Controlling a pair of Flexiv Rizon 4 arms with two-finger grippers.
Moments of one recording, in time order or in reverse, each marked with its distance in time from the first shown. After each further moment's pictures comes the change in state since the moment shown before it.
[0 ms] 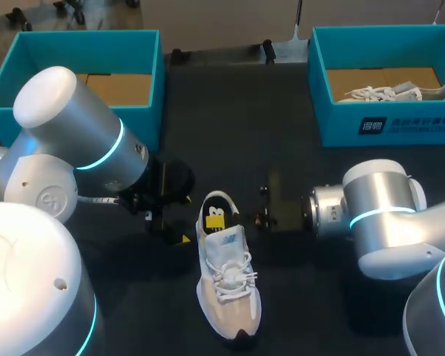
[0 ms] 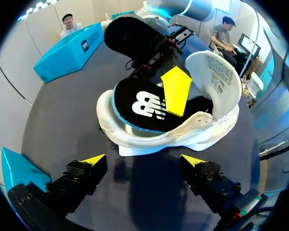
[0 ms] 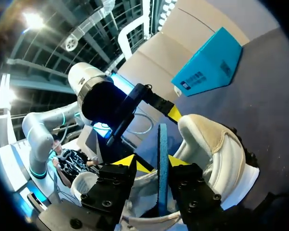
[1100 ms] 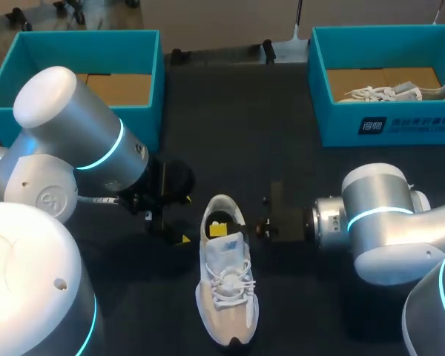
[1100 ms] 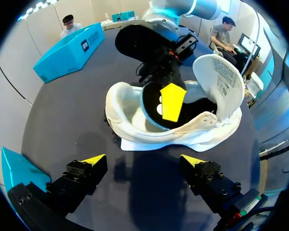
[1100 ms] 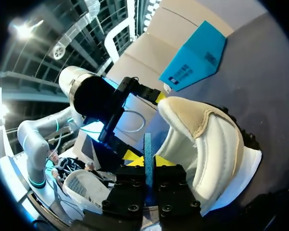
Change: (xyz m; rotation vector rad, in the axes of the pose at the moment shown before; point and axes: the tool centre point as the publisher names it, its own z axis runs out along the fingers) left arm 0.000 0.000 0.000 0.000 0.000 0.000; right arm -0.004 -0.021 -0.002 -0.008 -0.067 0.099
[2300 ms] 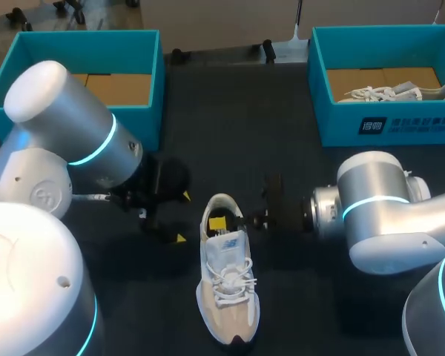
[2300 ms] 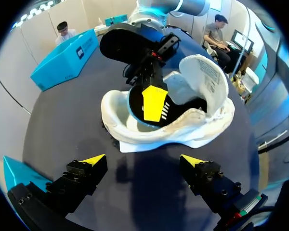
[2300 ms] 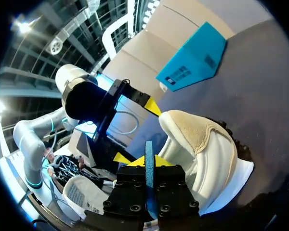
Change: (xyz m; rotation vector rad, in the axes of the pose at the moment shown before) left arm 0.004 0.002 -0.012 0.021 0.033 0.071; right arm -0.007 0.011 0.000 0.030 -0.047 -0.013
